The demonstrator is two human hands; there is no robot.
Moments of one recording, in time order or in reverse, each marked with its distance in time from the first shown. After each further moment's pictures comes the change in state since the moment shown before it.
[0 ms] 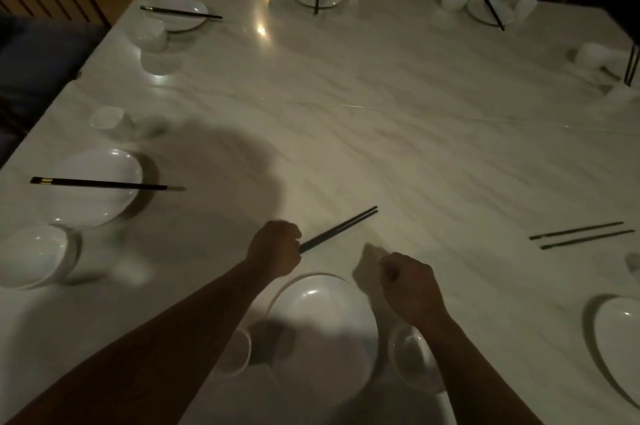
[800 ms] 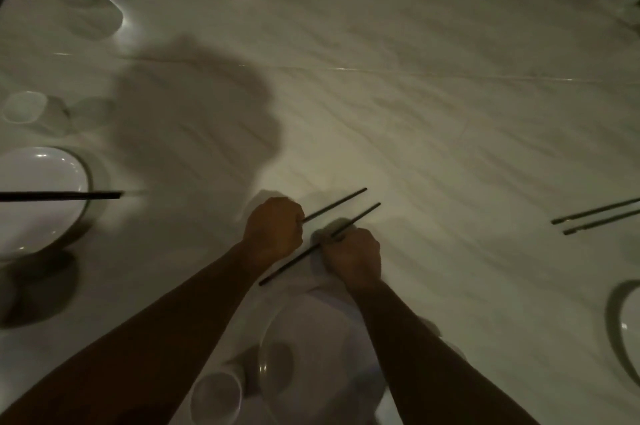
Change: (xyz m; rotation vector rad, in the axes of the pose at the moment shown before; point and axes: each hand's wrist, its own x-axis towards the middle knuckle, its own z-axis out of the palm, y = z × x) left_hand 0.082 -0.016 0.034 -0.034 -0.041 0.100; right_hand 0.087 -0.079 0.064 0.341 -0.067 0.421
